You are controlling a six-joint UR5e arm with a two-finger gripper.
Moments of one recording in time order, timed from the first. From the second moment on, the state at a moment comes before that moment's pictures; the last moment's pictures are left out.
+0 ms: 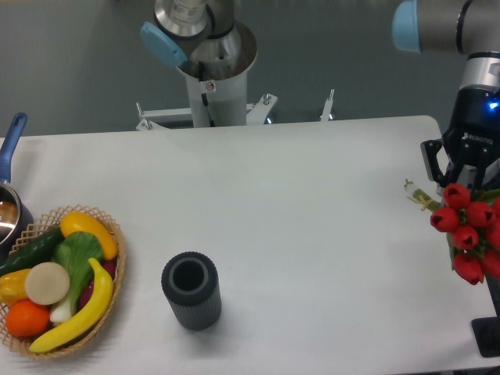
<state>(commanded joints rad) 2.99 -1.95 -1.48 -0.83 0.59 1.02</state>
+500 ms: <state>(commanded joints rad) 2.99 -1.95 -1.49 -0.83 0.59 1.03</state>
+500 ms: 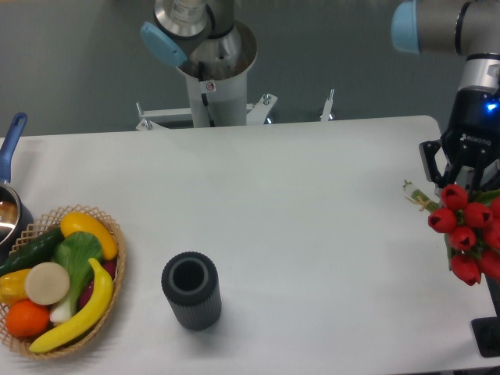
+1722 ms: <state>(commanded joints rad) 2.80 -1.95 -1.54 -0.76 0.15 1.13</state>
